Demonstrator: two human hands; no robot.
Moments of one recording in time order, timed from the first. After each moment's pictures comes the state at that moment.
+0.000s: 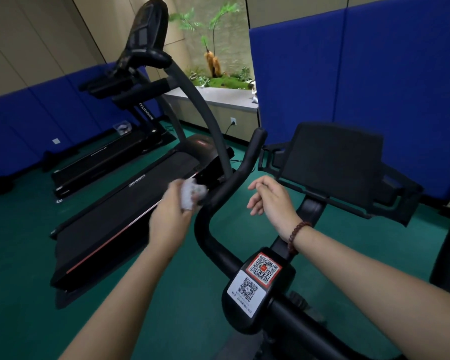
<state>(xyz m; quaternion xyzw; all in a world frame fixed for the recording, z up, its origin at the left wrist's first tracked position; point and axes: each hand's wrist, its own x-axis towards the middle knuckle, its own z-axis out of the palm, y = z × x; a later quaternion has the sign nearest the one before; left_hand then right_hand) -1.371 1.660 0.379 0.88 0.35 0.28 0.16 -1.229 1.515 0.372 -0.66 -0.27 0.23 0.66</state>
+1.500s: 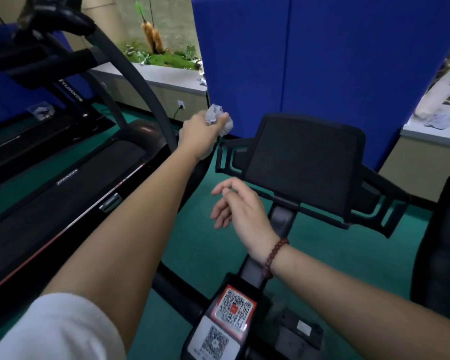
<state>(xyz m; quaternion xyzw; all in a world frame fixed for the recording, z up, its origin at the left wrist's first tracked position) -1.141 1.677 0.415 0.90 0.26 0.20 0.28 -1.220 1.517 0.369 -0.64 -0.24 0.23 0.70</state>
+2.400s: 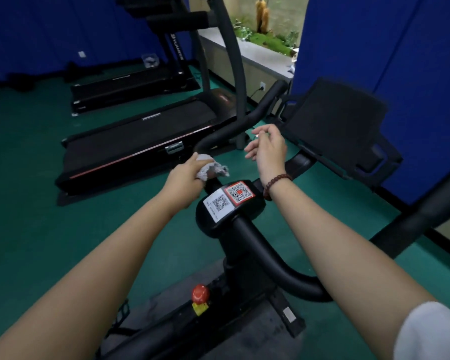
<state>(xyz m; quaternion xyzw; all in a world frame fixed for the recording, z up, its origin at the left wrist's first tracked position) -1.401 1.563 0.351 0.87 0.39 0.17 0.24 -1.245 1.498 0.368 -0.66 -0.28 0.17 0.68</state>
